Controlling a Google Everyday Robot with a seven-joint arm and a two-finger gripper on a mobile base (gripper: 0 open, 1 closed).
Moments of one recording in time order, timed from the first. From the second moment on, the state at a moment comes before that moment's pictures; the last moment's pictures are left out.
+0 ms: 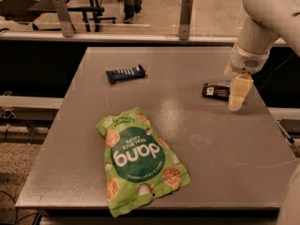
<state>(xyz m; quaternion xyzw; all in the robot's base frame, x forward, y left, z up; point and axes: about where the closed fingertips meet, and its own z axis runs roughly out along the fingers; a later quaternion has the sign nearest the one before) 0.606 -0.265 0.834 -0.64 0.77 -0.01 0.05</state>
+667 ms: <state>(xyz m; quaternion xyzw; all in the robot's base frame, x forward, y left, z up) 0.605 -0.257 0.841 -0.64 0.77 -0.01 0.06</state>
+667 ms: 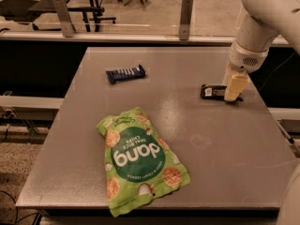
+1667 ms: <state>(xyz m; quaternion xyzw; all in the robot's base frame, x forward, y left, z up) 0.564 -0.192 0.857 -0.67 0.74 0.04 0.08</state>
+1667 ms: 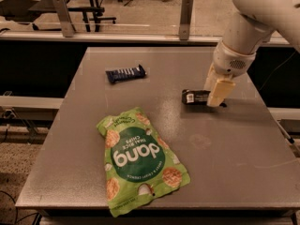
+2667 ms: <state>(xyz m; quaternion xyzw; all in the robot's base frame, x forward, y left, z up) 0.514 -0.123 0.861 -0.73 0.67 0.12 0.09</state>
